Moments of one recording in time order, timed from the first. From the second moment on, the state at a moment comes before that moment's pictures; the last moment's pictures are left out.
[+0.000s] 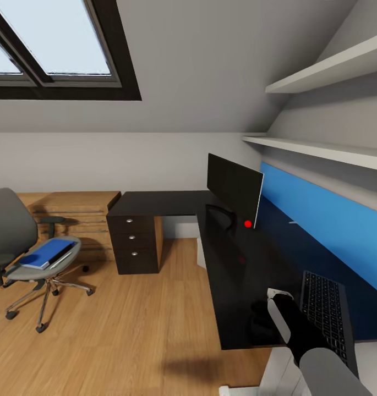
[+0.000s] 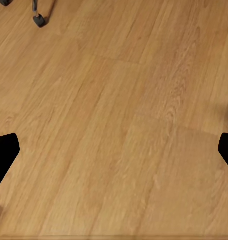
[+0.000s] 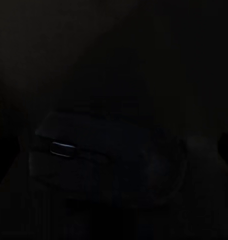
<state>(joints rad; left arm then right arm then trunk) -0.11 0.00 0.11 -0.46 0.09 -0.32 0.31 -0.61 -0.05 -0.03 -0.74 -0.26 0.69 -0.26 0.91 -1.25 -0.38</state>
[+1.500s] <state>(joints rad) -0.11 0.00 0.11 -0.49 0.09 -0.32 0.31 -0.61 -0.05 -0.03 -0.74 -0.26 0.68 -0.25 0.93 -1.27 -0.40</state>
